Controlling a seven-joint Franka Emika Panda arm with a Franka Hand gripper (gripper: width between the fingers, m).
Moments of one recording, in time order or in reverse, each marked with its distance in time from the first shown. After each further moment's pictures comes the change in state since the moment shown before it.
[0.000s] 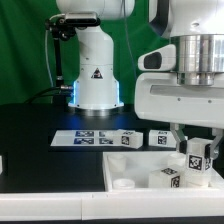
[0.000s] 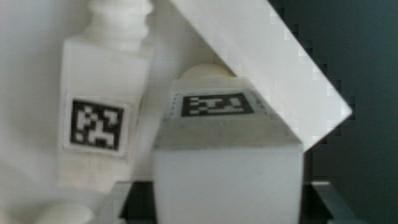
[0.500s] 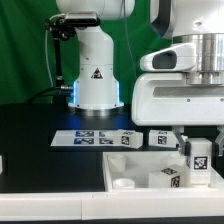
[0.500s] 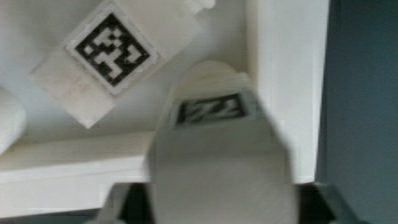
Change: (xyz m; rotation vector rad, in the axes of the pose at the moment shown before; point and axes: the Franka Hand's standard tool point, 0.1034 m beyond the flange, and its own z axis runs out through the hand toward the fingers) arm -0.003 -0.006 -0.001 0.010 0.015 -0.721
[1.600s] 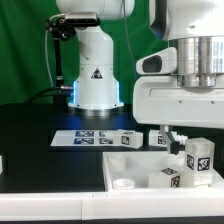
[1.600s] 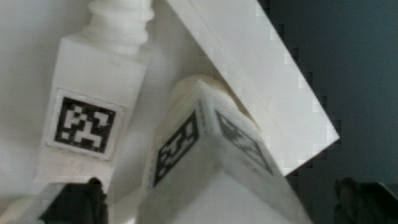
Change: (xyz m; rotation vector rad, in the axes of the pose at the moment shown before) arm -0.004 0.003 0.004 0.023 -0.007 0.323
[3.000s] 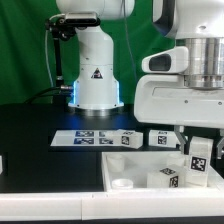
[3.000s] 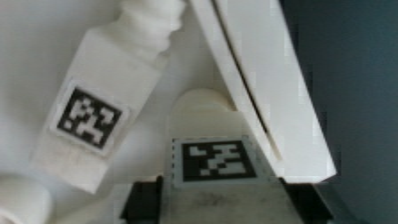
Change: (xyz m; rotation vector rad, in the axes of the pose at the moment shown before) arm -0.008 -0.006 0.000 -0.053 -0.026 0.083
